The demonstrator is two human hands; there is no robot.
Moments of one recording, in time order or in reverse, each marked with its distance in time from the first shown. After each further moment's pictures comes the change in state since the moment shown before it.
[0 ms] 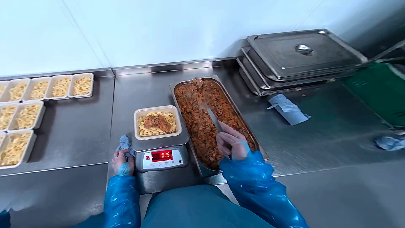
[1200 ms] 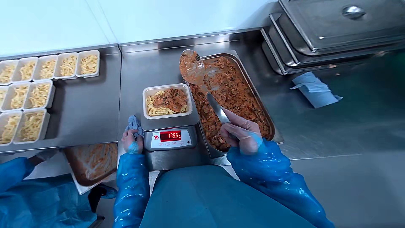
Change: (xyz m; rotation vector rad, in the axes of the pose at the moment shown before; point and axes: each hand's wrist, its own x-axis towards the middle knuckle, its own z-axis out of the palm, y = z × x) left_hand 0.001 -0.010 0.011 -0.008 0.000 0.007; right_hand -0.036 -0.010 0.028 -0.157 -0.084 -0.014
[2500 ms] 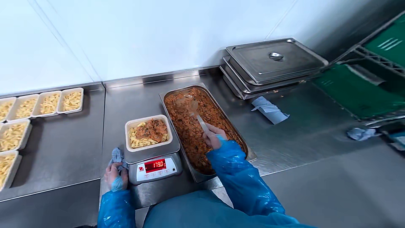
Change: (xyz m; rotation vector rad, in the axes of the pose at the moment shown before) left_hand -0.005 0.021 -0.013 -0.019 0.003 -0.025; right_hand 0.087 0.038 -0.044 -0.174 0.290 0.137
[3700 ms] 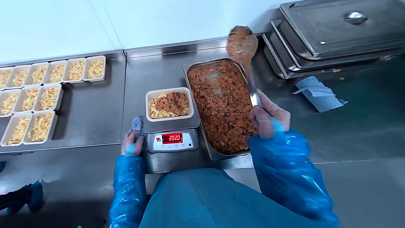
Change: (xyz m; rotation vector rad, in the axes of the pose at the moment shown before) left_hand 0.012 -0.038 -0.003 -0.199 -0.057 0.084; right_hand -0.041 -0.025 -0.039 -0.336 0.131 -0.375
